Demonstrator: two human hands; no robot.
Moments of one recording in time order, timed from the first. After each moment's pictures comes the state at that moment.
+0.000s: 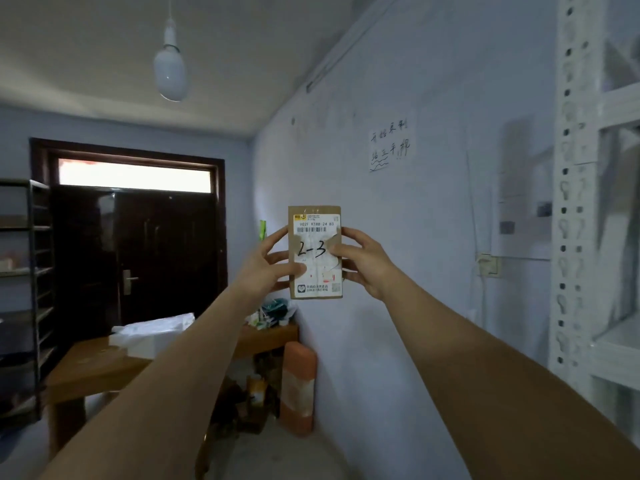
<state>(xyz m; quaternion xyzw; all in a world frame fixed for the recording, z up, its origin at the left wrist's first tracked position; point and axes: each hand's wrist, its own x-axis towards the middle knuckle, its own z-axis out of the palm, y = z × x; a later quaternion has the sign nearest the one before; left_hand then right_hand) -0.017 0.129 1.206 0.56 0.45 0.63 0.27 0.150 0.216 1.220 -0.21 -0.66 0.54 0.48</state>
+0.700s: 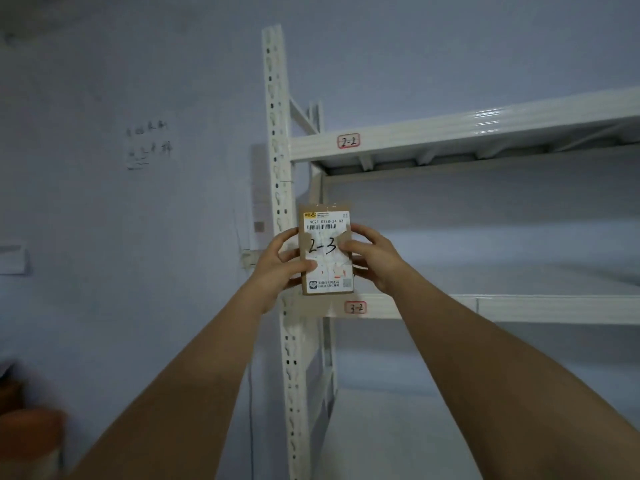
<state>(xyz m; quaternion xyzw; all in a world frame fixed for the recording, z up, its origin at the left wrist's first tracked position) 0.307 0.131 1.193 0.69 0.20 0.48 0.50 0.477 0.060 1.204 -0.45 -0.51 0.30 0.67</state>
